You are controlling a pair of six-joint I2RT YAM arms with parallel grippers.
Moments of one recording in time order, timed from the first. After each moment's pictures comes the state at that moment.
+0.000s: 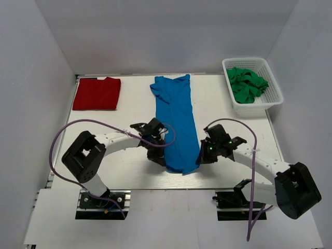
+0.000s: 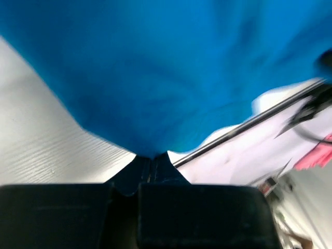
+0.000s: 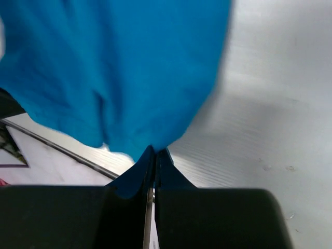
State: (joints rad) left arm -0.77 1.63 0.90 -0.53 0.41 -0.64; right arm 0.58 1.17 0.54 -0.46 -0.29 0.60
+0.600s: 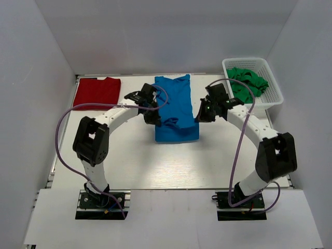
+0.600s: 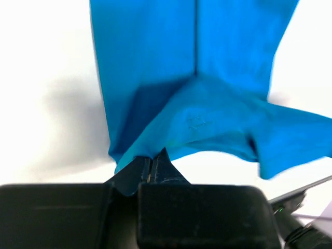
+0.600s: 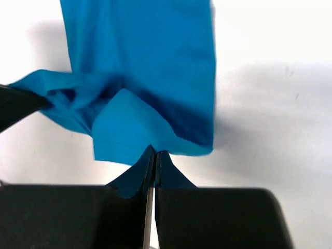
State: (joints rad) left arm -0.53 1.85 1.43 -0.66 0.15 -0.64; right arm 0.41 1.54 1.19 -0.59 -0.19 0.49
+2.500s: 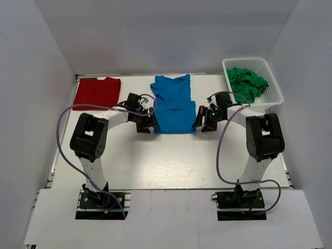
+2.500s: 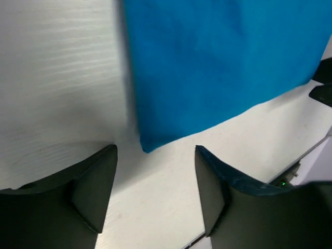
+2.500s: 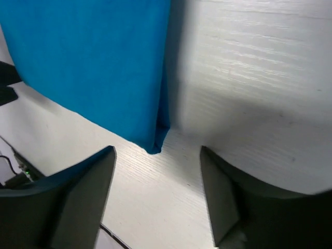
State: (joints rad) left arm -0.35 1.89 1.18 -0.35 0.43 -0.53; right arm 0.21 1.84 1.12 -0.38 -0.53 0.35
